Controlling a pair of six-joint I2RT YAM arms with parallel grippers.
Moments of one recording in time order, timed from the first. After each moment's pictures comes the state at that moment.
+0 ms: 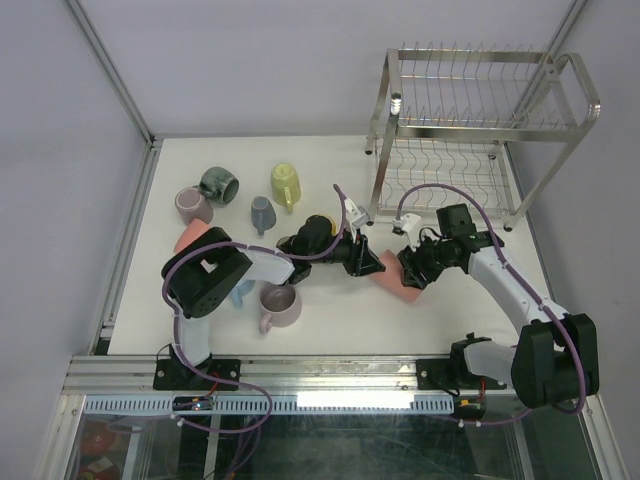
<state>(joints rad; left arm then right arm) -0.85 1.92 0.91 0.79 0.56 -0.45 0.22 1.20 0.76 -0.73 -0.49 -0.58</state>
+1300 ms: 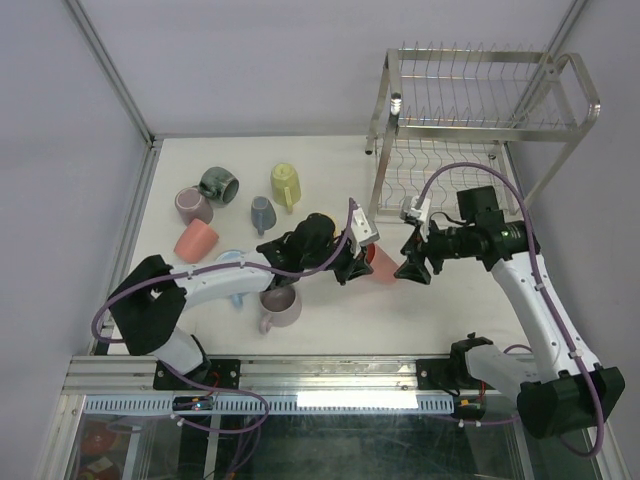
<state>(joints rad) -0.94 1.58 0.92 0.26 0.41 -0.05 0.22 1.04 1.02 -1.02 -0.82 -0.71</state>
